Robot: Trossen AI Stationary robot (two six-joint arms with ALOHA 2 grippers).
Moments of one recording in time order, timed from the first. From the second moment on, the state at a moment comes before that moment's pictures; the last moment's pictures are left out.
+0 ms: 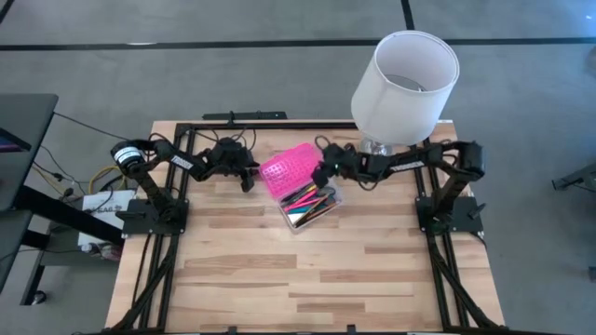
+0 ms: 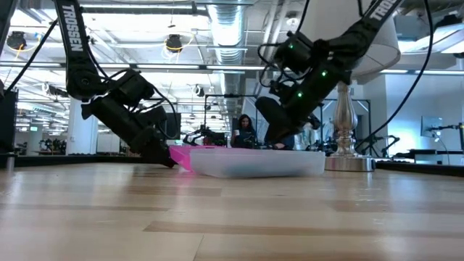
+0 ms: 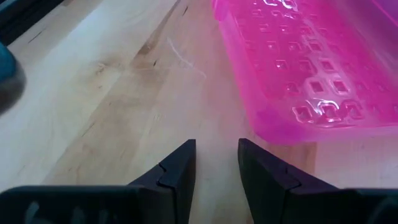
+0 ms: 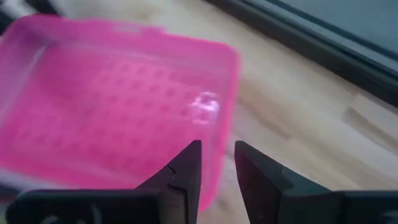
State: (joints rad) left arm 0.69 1.67 0.39 0.60 0.27 0.20; right arm -0.26 1.71 0.84 0.10 0.37 0.33
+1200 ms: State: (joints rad) left arm 0.53 1.67 0.39 0.55 0.27 0.13; right arm -0.35 1.93 0.91 0.13 0.31 0.30
